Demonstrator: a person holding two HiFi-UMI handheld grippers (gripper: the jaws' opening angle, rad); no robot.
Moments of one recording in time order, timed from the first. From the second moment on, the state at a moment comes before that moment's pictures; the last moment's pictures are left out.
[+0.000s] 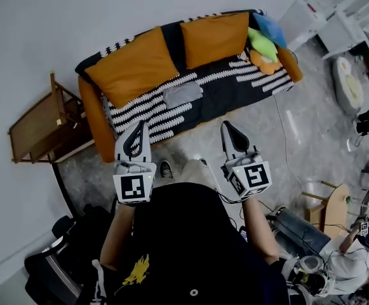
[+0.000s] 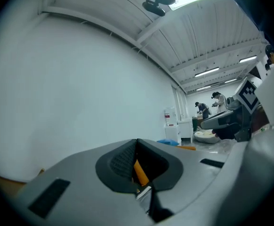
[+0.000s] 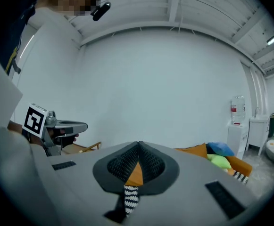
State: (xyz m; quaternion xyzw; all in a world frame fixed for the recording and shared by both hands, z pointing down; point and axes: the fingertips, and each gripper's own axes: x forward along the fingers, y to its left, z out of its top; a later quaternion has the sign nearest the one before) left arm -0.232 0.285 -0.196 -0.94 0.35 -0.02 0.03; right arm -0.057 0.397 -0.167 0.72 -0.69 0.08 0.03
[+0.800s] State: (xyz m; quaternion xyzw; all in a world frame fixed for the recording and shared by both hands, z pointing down) left arm -0.292 0.256 -0.203 -0.94 0.32 -0.05 0.06; right arm -0.070 0.392 -0.197 0.76 -0.65 0.05 0.02
